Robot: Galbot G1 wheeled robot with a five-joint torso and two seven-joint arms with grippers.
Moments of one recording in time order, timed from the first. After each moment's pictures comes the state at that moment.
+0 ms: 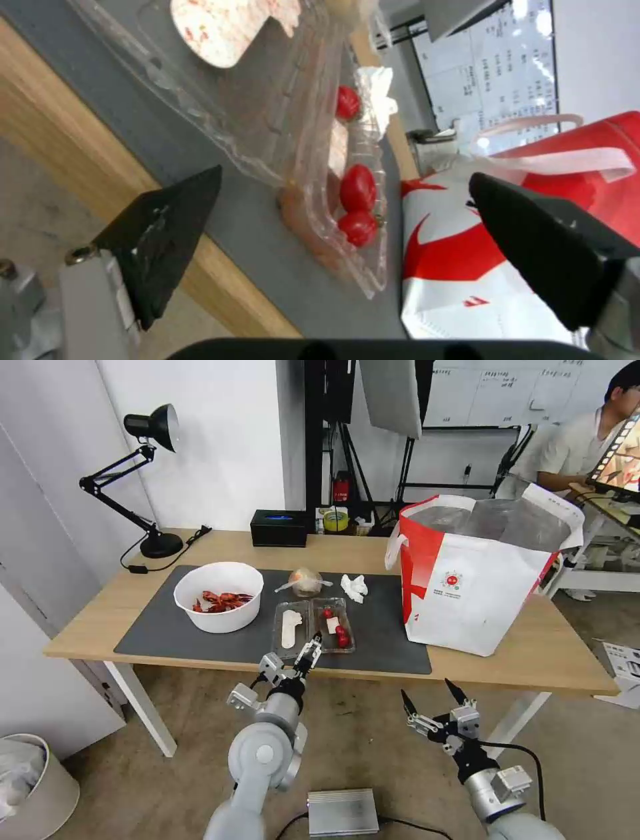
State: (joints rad) left arm 1.24 -1.59 -0.23 -1.98 -1.13 0.18 -0.47; right arm -1.68 1.16 0.49 2.05 0.27 0.14 -0.01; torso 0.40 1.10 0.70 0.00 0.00
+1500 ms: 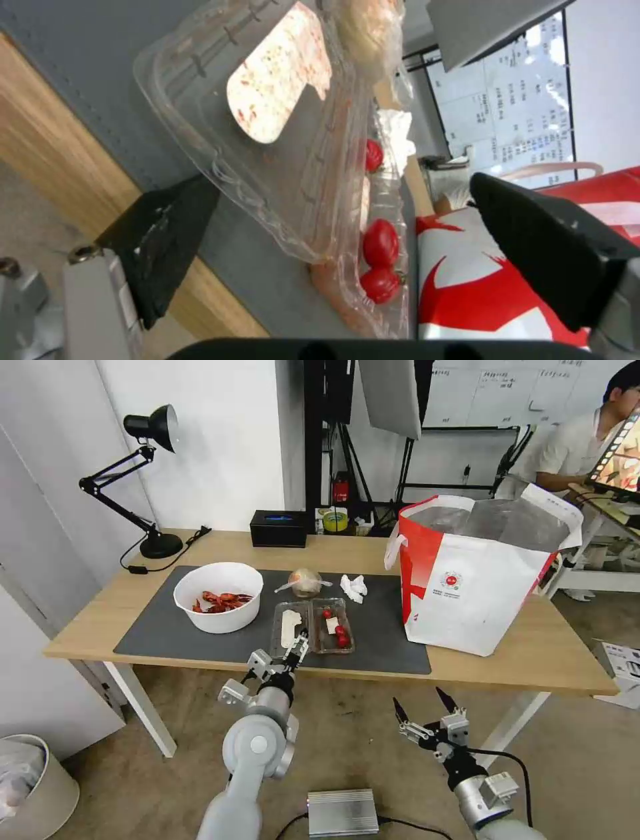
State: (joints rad) left arm 1.22 -1.59 -0.27 -1.97 -1.15 0.16 -0.50; right arm -1.67 1.19 0.45 2.01 0.25 0.15 -0.02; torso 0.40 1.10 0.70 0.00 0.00
